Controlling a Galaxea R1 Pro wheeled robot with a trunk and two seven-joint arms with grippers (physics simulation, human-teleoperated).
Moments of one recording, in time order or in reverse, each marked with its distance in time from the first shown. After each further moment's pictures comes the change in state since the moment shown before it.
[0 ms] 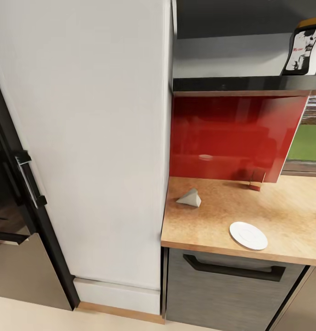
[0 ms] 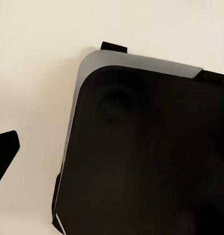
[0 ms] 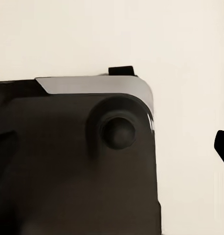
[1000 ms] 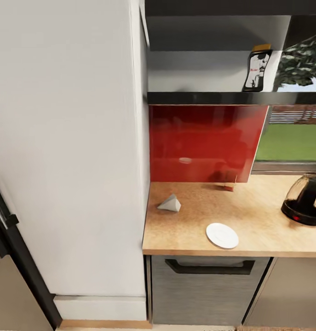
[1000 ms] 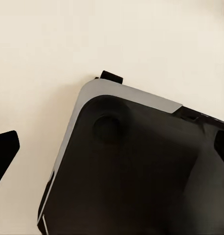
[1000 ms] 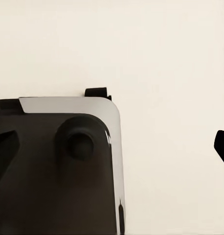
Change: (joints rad) left arm 0.000 -0.003 0.009 -0.030 0.128 -0.062 0.004; right arm 0.001 -0.111 0.003 -0.030 -0.010 -0.025 0.107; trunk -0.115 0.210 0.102
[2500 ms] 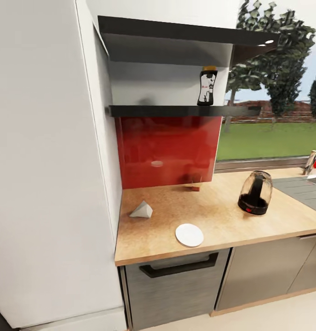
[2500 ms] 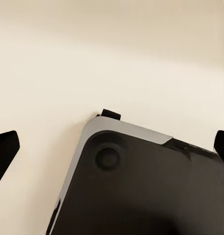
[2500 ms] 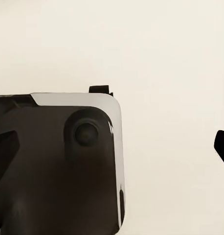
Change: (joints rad) left arm 0.002 -0.005 -0.011 0.021 -0.008 -0.196 -0.002; right arm 0.000 0.009 0.006 0.000 0.003 0.000 -0.009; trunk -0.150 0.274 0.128
